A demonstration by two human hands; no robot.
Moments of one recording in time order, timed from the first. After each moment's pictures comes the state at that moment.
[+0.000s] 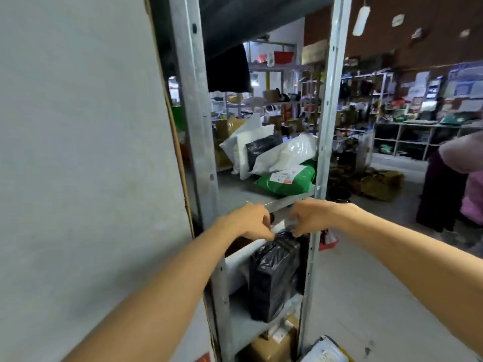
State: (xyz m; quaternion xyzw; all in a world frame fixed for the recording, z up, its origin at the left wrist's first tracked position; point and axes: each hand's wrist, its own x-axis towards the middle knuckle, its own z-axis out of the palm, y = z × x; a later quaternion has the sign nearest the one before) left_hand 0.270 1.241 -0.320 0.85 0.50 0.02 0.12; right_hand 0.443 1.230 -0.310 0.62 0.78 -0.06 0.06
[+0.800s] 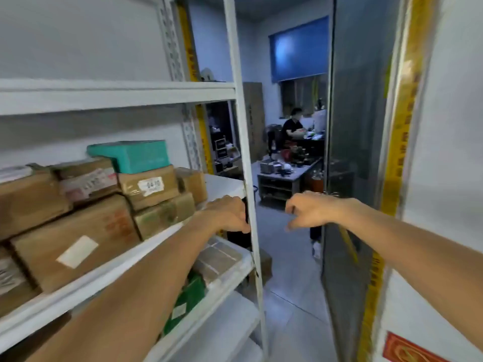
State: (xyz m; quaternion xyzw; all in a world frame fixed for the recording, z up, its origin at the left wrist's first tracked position) left_hand -0.207 0.655 -0.272 0.33 0.94 0.03 0.06; right_hand -0.120 0.848 -0.272 0.04 1.00 -0.06 0.05
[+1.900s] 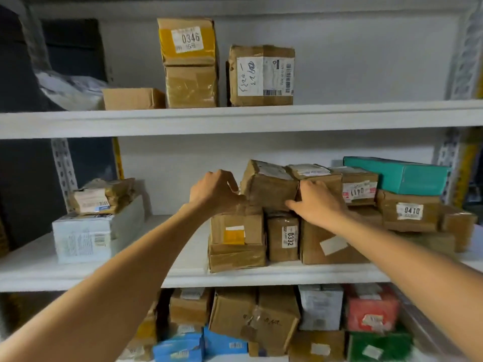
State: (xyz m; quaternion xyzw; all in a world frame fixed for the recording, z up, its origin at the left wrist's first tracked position) left_hand -0.102 0.198 -0.194 -0.17 0.93 0.13 -0.29; right_hand -0.176 0.397 -0.207 -0.29 0.91 -0.23 -0.17
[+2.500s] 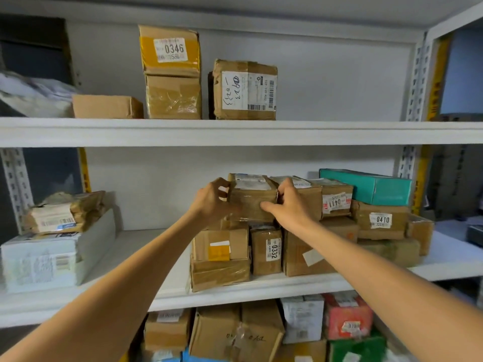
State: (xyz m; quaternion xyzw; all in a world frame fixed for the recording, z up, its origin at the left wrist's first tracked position) left_hand -0.128 0.196 -0.197 -0.04 0.89 0.36 -0.27; right_hand -0.191 0.373 -0.214 -0.26 0.82 -0.48 -0.16
